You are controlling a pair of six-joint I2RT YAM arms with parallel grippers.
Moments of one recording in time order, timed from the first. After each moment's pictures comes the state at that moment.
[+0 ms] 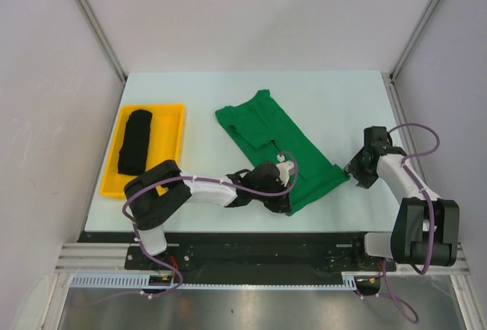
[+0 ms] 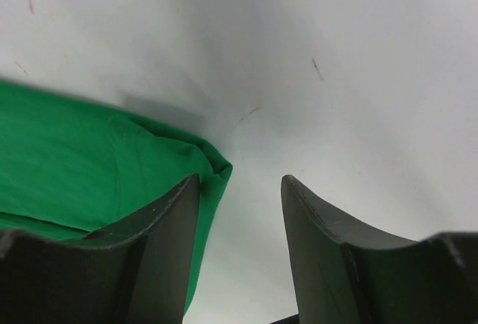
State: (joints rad) left arm -1.06 1.79 0.88 0.20 0.30 -0.56; right arm -0.06 1.31 0.78 -0.66 0.11 0.70
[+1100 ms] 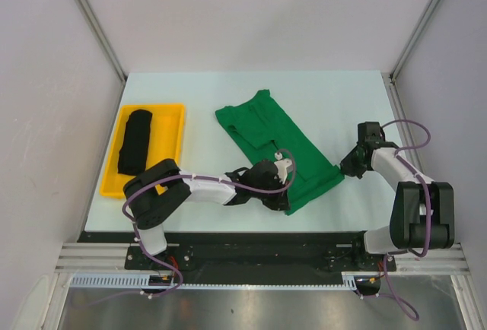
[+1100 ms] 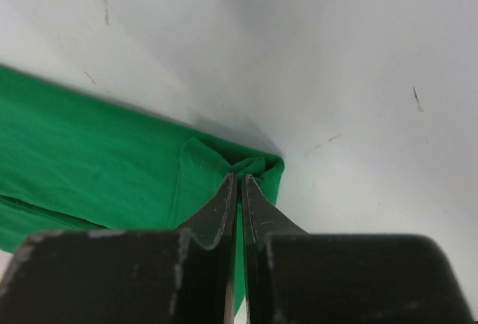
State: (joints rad) left arm -1.04 1.79 0.88 0.19 0.30 -0.56; right arm -0.02 1.40 0.80 -0.53 0.02 0.76
